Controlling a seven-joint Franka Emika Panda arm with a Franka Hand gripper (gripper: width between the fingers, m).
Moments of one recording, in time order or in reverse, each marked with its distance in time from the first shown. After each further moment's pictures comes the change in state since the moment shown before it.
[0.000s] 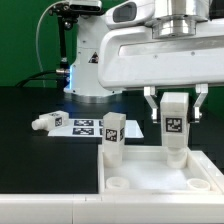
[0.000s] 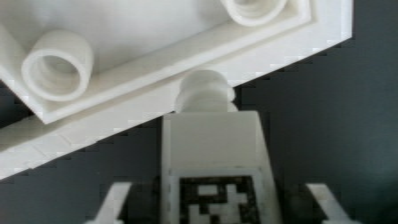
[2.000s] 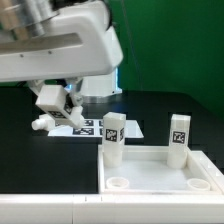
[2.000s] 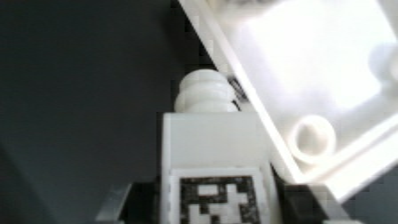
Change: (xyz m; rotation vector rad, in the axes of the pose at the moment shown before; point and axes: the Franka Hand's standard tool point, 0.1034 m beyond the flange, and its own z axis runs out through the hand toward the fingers) arm 0.012 0.151 -0.023 0.031 -0.541 0.188
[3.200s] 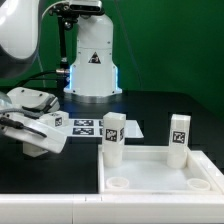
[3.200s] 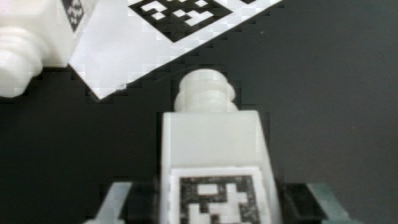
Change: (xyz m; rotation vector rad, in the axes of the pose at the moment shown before) arm -0.080 0.138 0.108 -0.014 -0.758 0.256
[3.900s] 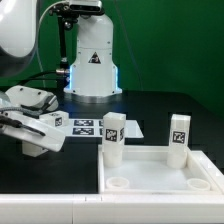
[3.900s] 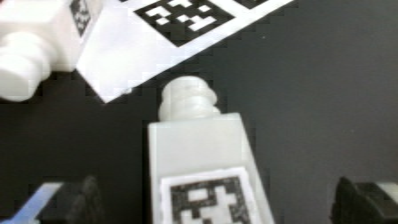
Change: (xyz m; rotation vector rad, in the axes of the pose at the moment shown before) arm -0.001 0.003 0.001 0.003 -0.012 0.006
